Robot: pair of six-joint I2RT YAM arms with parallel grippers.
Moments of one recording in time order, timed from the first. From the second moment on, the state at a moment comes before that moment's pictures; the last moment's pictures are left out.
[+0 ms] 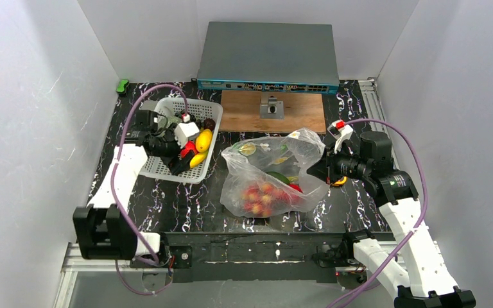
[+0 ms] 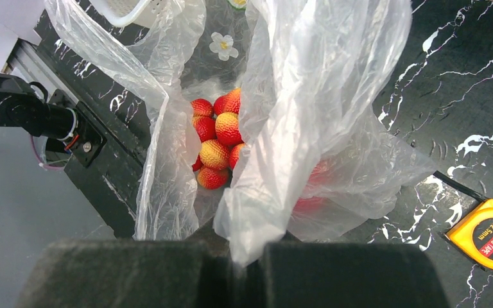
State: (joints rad) left arm -0.03 1.27 1.10 -0.89 0.55 0.84; right arm 0.24 0.78 0.92 -0.75 -0.64 0.07
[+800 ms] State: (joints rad) left arm -0.03 1.67 1.02 -0.67 0.38 1.16; right arm 0.24 0.80 0.92 -0.75 -0.63 0.07
